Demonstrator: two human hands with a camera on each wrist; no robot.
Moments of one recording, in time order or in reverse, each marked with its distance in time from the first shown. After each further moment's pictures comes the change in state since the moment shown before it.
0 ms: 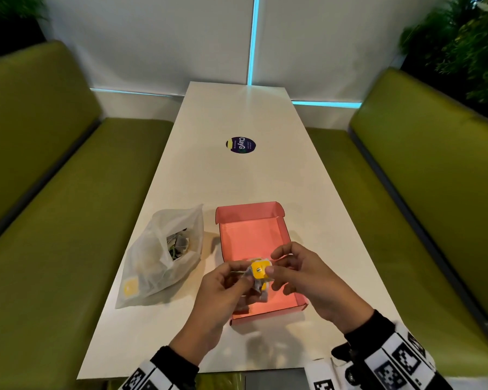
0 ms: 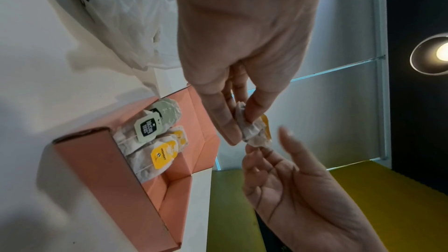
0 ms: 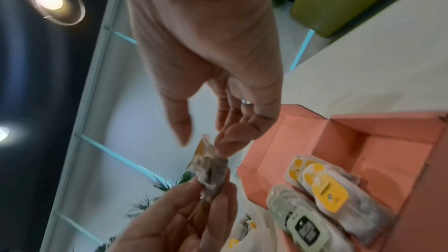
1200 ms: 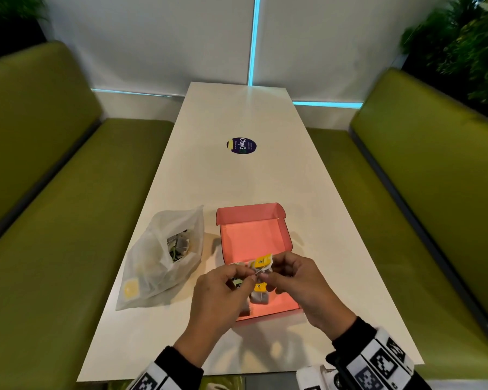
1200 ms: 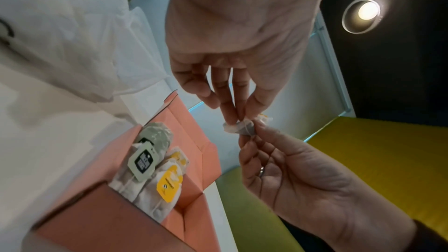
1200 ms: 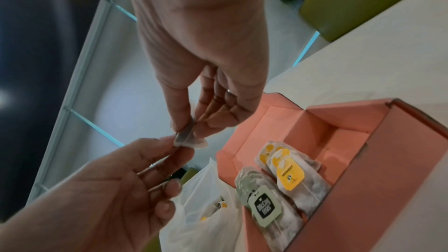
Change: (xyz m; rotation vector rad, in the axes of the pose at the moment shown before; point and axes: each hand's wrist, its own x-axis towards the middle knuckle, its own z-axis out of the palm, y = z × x) left_hand 0.009 -0.006 -0.004 0.529 0.184 0.298; right_hand 0.014 0.029 0.008 0.078 0.054 -0.115
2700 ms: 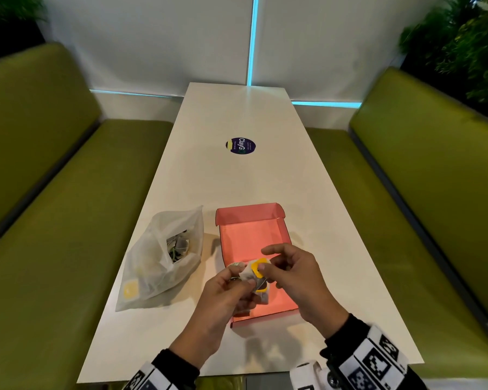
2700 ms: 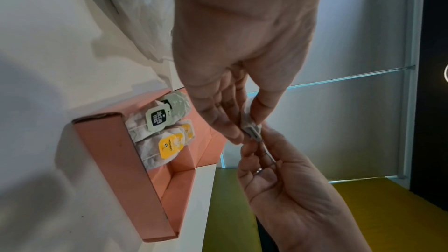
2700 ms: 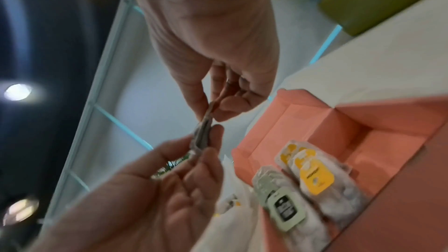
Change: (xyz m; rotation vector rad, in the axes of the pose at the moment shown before) left_hand -0.005 0.005 -0.003 -0.585 -0.237 -0.390; right_hand 0.001 -0.013 0.012 -0.112 0.177 -0.063
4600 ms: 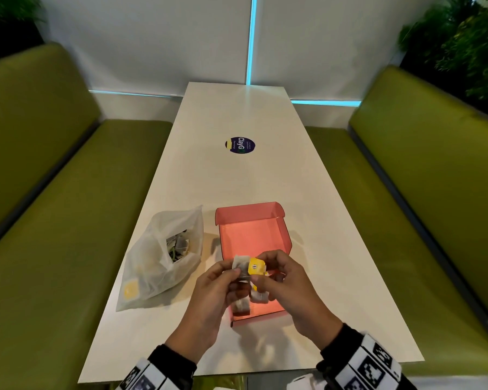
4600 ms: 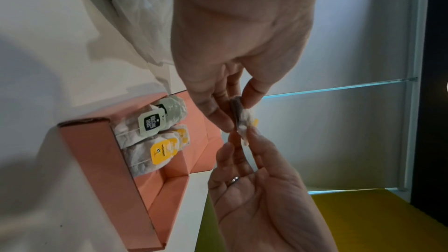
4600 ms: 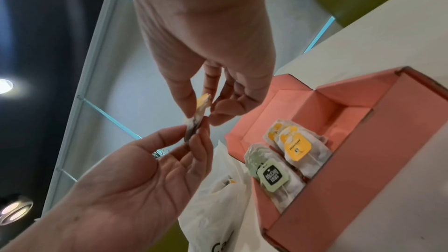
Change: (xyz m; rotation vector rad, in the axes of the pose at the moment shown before) left_hand 0.015 -0.004 -0.009 -0.155 0.075 0.049; right_hand -0.016 0.004 0.010 0.125 -0.122 0.082
